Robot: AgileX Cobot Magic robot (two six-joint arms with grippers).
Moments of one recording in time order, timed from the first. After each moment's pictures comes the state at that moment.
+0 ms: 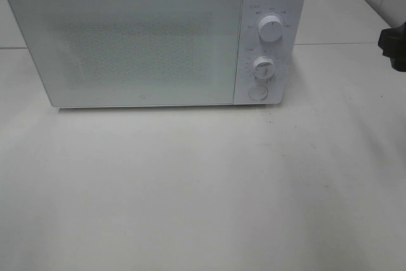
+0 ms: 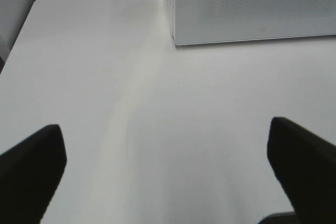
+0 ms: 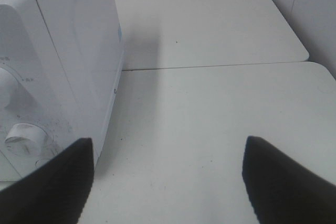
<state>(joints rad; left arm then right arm) -0.01 0.00 -0.50 -0.08 1.04 0.09 0.02 1.14 -0.43 0.00 -0.34 0.06</state>
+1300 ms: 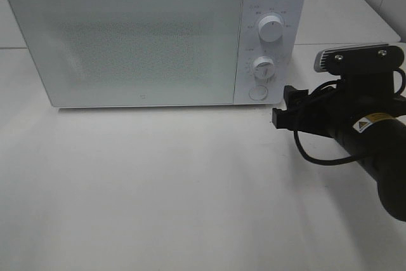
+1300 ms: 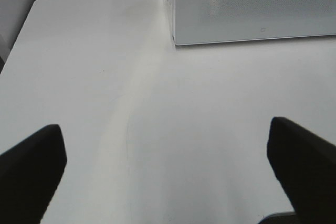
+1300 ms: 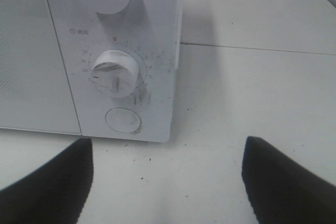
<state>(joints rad) -0.01 0.00 -0.50 -0.08 1.04 0.09 0.64 1.66 -0.36 0.69 -1.05 -0.31</state>
